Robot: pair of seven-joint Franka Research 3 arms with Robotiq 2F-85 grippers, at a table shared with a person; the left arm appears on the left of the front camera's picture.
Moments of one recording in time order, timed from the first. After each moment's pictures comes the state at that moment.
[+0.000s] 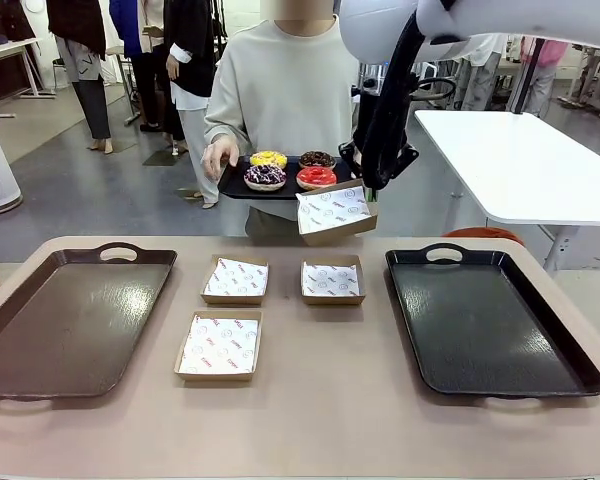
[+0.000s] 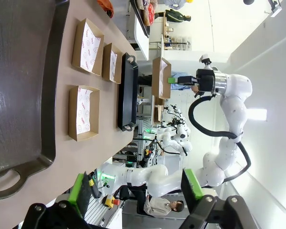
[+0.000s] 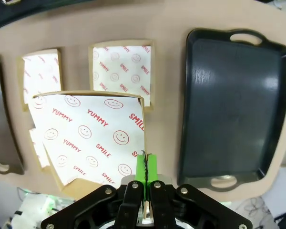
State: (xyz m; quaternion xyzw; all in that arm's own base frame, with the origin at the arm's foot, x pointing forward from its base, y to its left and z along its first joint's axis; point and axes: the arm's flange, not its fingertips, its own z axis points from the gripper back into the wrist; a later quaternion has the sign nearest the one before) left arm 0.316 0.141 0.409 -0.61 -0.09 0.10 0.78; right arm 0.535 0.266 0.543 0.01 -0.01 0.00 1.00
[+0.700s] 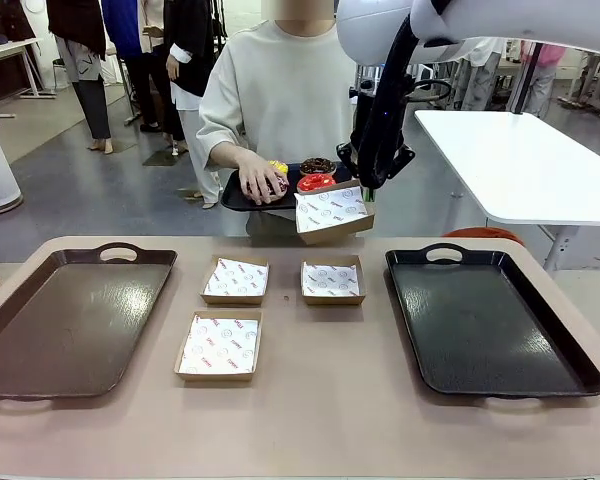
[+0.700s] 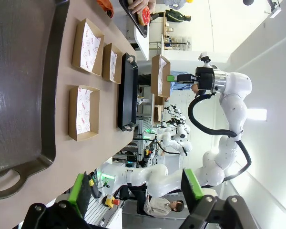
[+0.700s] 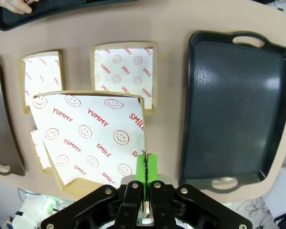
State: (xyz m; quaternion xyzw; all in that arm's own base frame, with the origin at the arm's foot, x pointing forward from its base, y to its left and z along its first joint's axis) left arm 0.316 0.141 0.409 -0.61 -0.09 0.10 0.78; right arm 0.537 0.269 0.543 0.01 -0.01 0.00 1.00
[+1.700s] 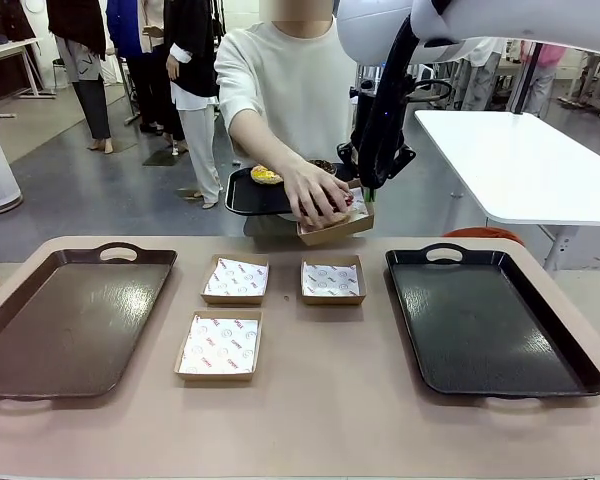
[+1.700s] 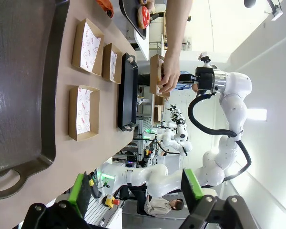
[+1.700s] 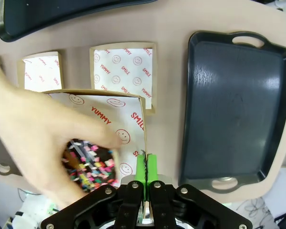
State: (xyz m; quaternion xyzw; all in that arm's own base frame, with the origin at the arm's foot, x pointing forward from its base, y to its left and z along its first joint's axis) left arm 0.316 0.141 0.409 -0.61 -0.09 0.10 0.78; right arm 0.537 0.269 0.543 0.01 -0.01 0.00 1.00
